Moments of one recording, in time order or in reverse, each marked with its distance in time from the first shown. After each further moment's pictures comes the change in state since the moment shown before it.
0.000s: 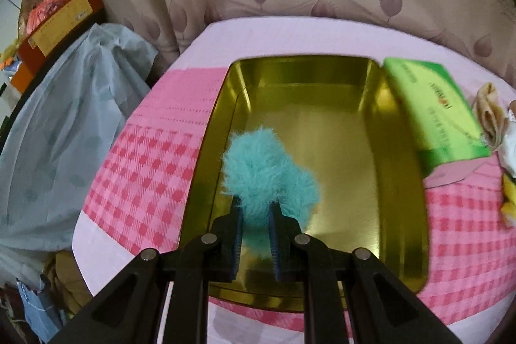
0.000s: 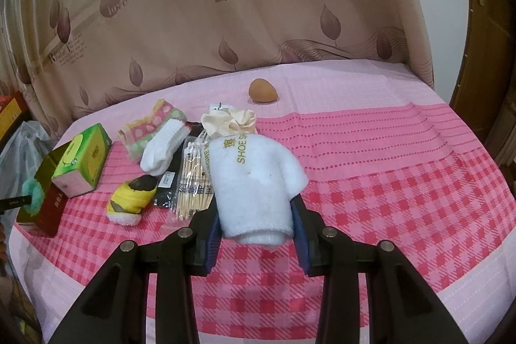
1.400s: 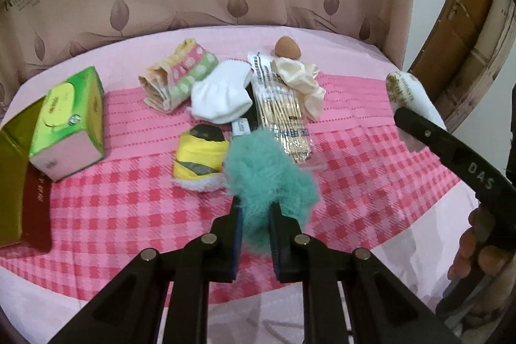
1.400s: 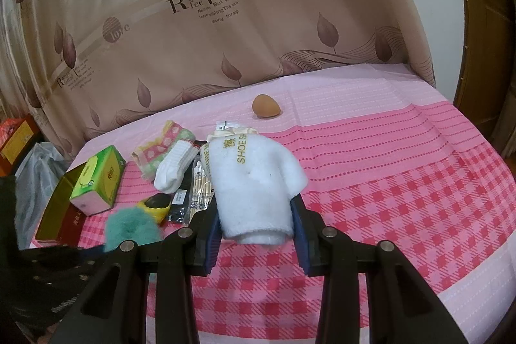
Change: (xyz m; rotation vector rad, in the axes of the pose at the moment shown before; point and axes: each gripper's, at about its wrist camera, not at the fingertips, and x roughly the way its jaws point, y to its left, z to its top) left arm -0.132 -0.289 -0.076 0.323 -0.066 -0.574; right arm -0.020 -0.010 0.009 0.076 -0.039 0.064
